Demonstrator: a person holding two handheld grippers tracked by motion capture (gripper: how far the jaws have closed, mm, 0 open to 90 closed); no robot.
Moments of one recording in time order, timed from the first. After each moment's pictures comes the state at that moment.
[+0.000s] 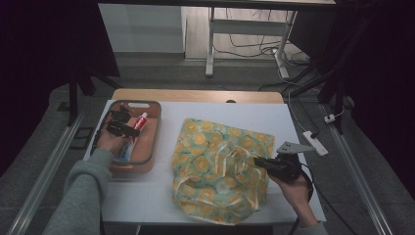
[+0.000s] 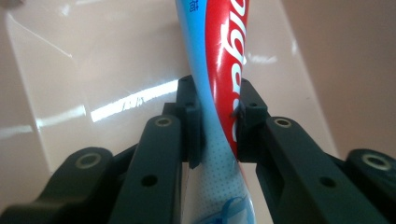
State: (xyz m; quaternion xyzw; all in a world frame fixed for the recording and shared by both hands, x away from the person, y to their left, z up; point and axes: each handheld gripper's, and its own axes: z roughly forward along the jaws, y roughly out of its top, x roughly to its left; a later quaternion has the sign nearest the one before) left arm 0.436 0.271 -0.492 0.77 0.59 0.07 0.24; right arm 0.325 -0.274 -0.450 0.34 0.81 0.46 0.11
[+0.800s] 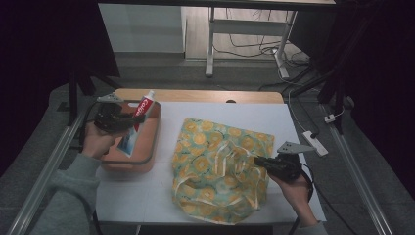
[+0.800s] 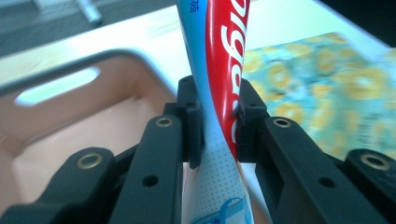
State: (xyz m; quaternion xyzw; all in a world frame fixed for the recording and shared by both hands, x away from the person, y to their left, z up) left arm 0.359 0.240 -0.385 0.79 0.42 0.14 0.43; right arm 0.325 -0.275 -0.450 0.34 0.81 0.46 0.12
